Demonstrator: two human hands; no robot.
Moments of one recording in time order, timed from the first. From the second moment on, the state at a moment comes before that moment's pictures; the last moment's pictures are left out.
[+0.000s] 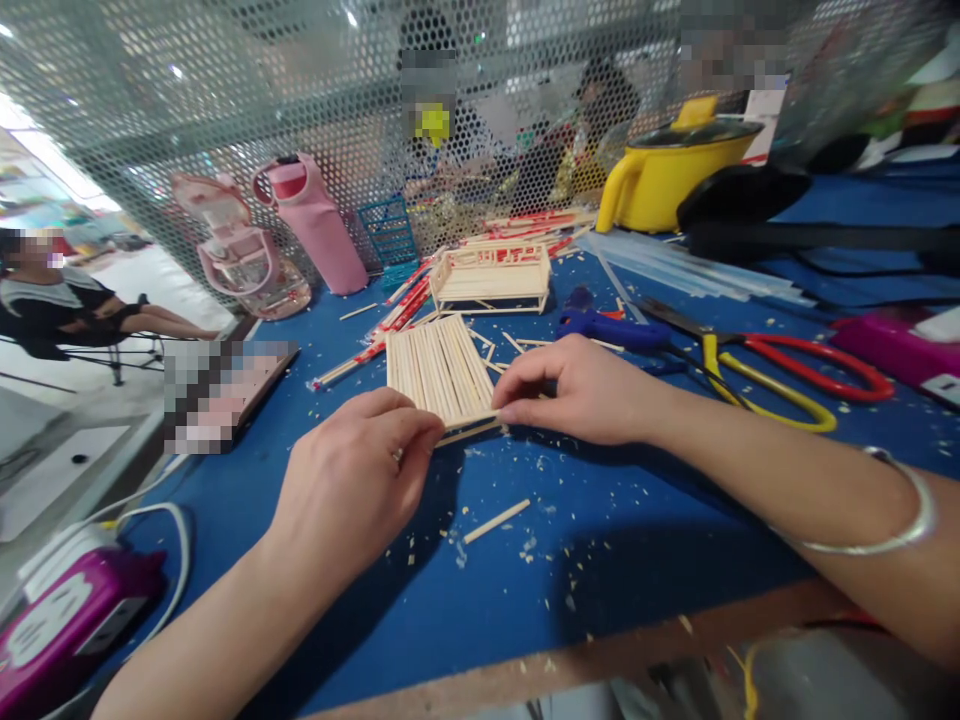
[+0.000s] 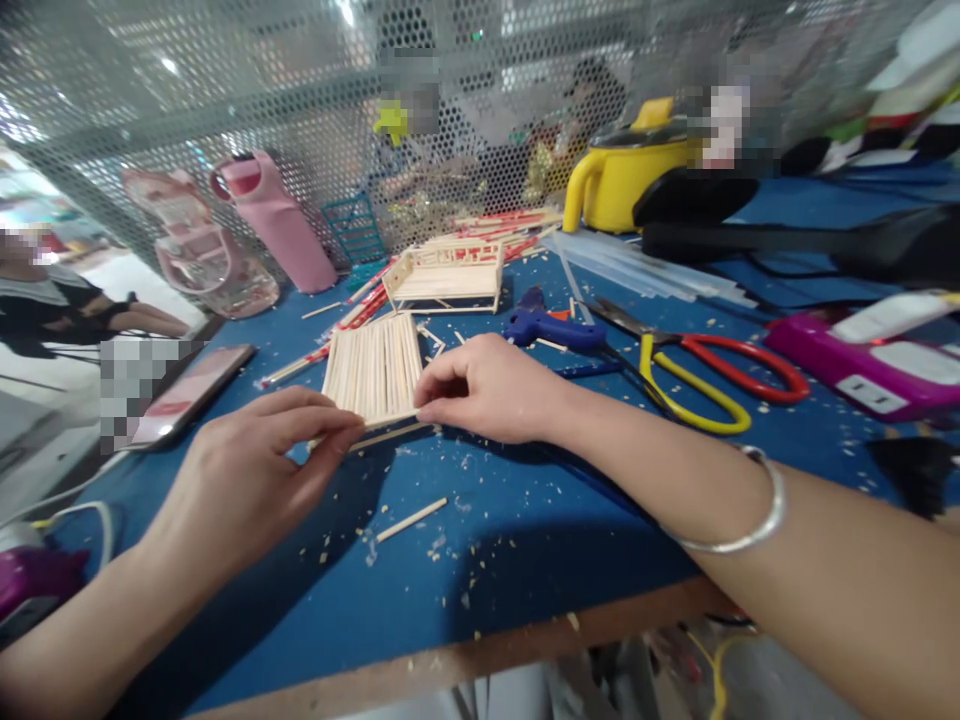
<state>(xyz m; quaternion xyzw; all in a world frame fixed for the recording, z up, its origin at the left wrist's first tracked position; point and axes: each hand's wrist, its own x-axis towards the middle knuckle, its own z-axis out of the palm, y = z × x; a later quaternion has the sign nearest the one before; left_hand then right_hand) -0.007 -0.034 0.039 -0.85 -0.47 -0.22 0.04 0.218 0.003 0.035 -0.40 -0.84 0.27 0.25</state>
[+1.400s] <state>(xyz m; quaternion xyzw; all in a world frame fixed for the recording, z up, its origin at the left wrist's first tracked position) -0.024 -0.029 0.033 -0.88 -0.40 -0.25 0.03 0.212 -0.001 0.032 -0.39 -0.85 0.22 0.26</state>
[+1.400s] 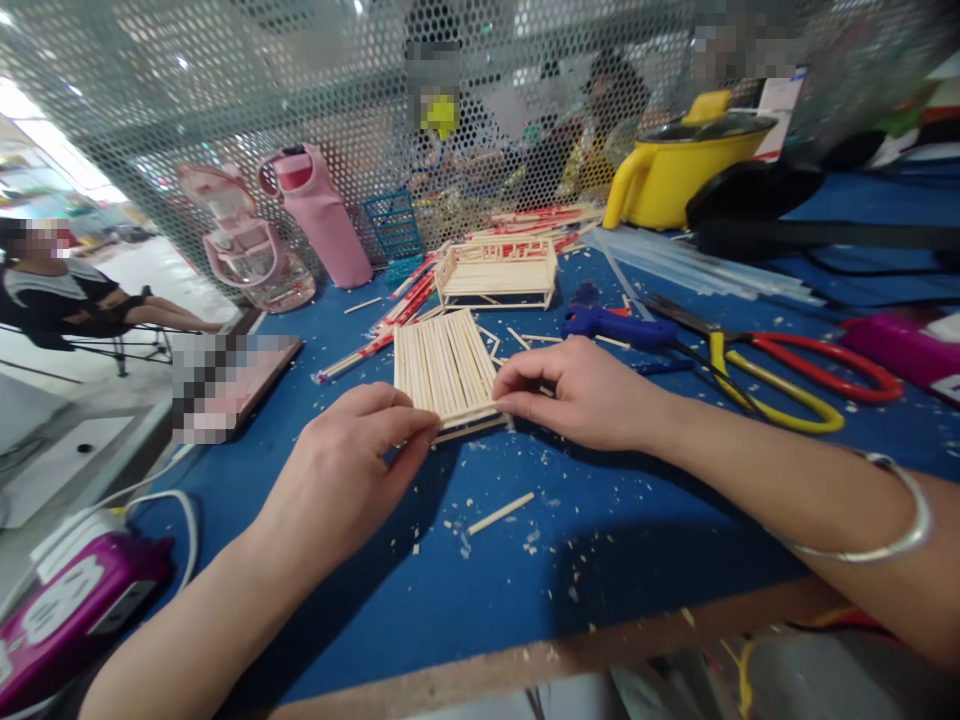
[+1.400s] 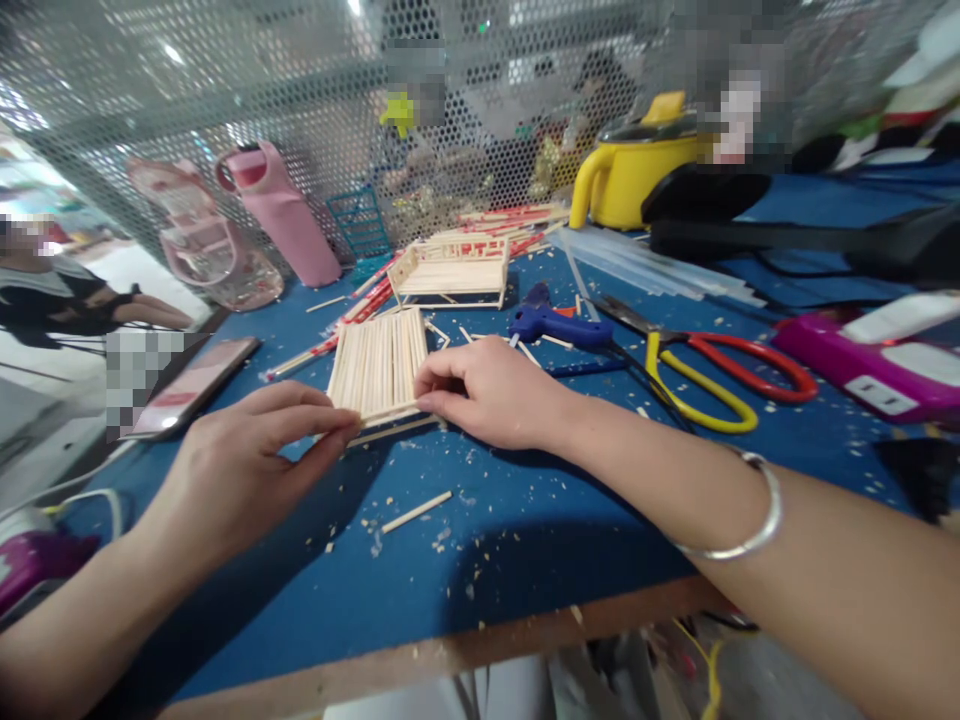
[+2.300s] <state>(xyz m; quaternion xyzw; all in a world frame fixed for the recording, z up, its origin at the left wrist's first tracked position) -0.028 -0.028 0.032 -0.89 -0.34 -0.27 0.14 0.208 -0.008 0.036 -0.40 -0.81 0.27 0.32</state>
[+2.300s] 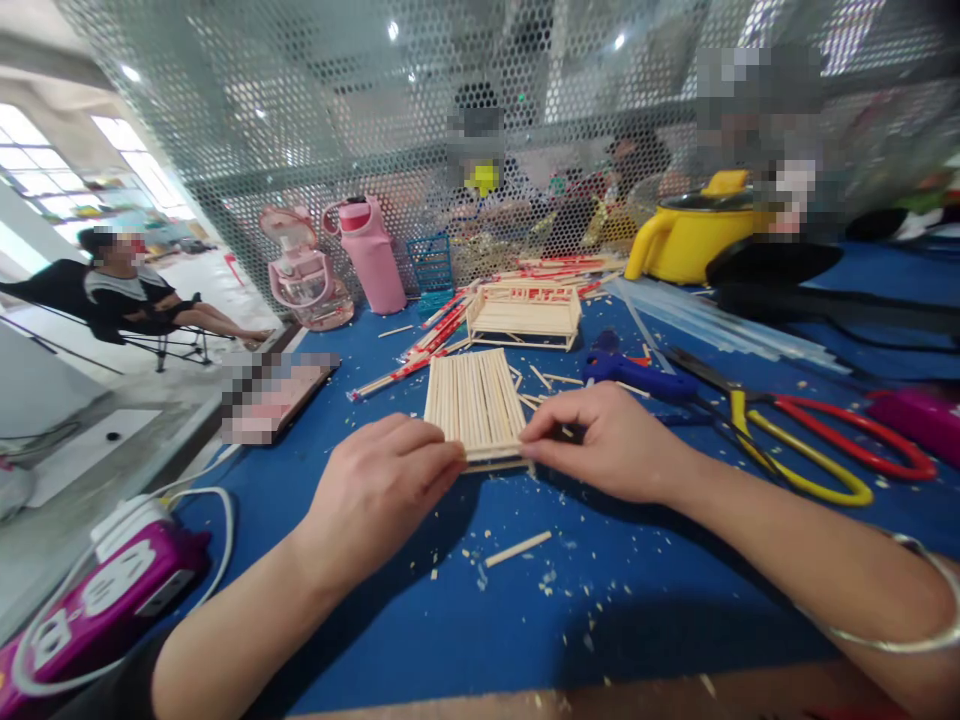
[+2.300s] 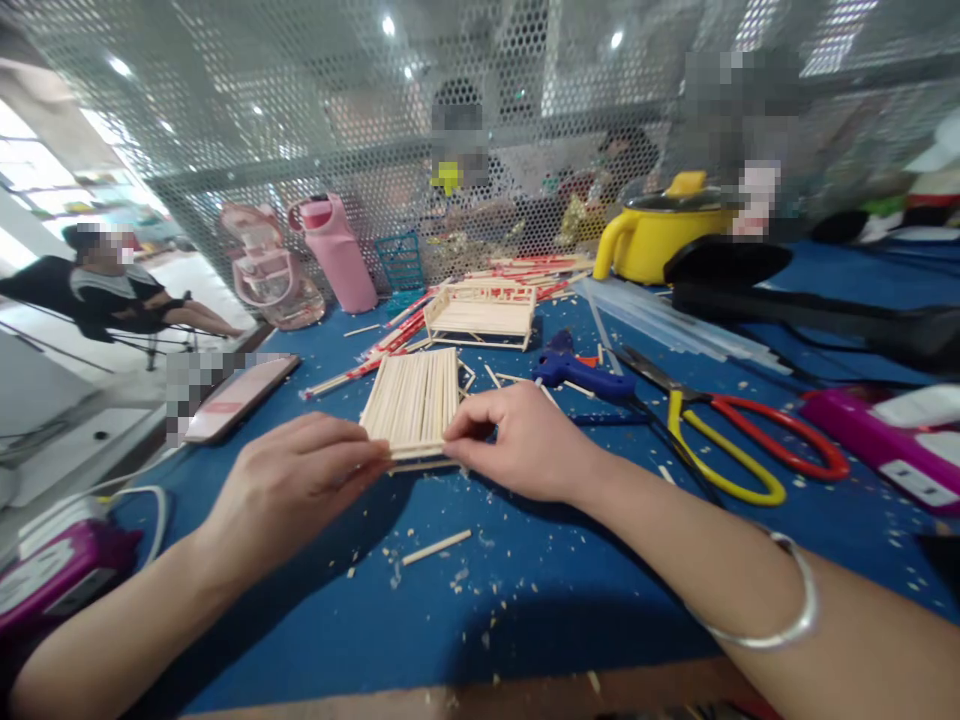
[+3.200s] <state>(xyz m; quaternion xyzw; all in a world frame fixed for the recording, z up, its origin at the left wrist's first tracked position) -0.018 -0.032 0.027 -0.88 -0.38 -0.25 0.10 0.203 -0.013 0.035 -0.39 -0.84 0.20 0.30</state>
